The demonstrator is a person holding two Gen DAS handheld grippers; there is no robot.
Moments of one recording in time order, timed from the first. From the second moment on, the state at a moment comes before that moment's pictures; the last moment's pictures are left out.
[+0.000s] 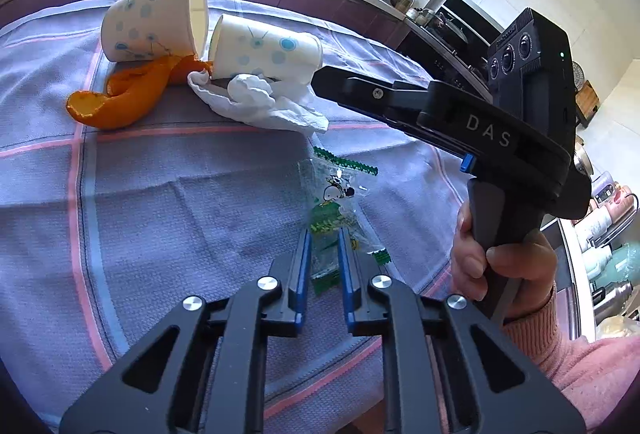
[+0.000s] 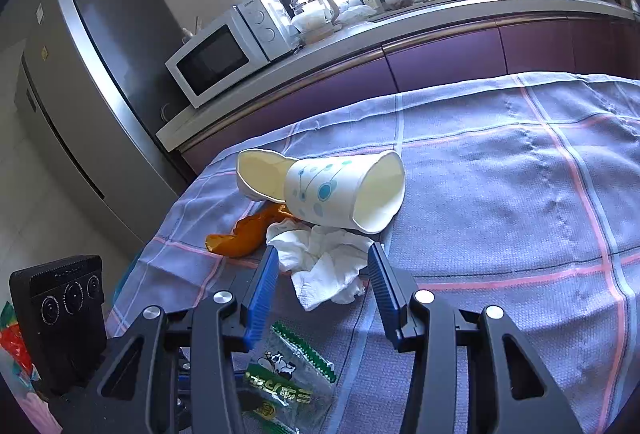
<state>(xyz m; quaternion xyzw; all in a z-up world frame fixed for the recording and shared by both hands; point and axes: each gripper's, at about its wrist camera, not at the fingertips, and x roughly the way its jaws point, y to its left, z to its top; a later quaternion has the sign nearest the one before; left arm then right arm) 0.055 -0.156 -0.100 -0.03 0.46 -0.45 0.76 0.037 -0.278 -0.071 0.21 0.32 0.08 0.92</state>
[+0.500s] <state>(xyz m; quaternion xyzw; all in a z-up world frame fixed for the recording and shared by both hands) 0.056 -0.151 -0.098 -0.04 0.46 -0.45 0.76 0.040 -0.279 -0.080 0.22 0.32 0.07 0.92</state>
